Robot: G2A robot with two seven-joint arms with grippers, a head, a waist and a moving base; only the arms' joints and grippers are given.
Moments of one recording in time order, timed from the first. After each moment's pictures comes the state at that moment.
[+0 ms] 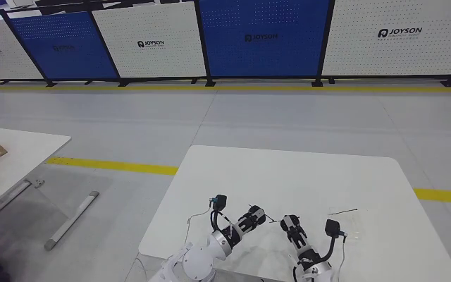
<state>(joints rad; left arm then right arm) 1.57 -1.20 -1.09 -1.72 0.09 -0.10 -0.16 -1.62 -1.28 1.06 -1.64 -0.23 -0.17 -0.03</state>
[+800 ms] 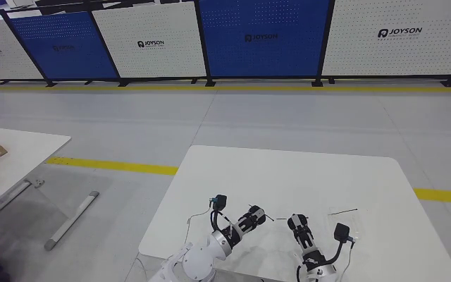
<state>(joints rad) 1.57 -1.20 -1.09 -1.72 0.09 -0.10 -0.16 -1.66 -1.29 1.08 -1.66 -0.20 -0.18 -0.12</state>
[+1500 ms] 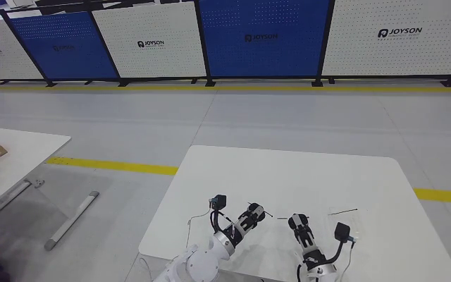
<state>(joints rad) 1.56 -1.21 -1.05 -1.71 0.17 -0.08 -0.04 -1.65 -1.29 1.08 -1.66 -0.19 -0.15 -0.12</state>
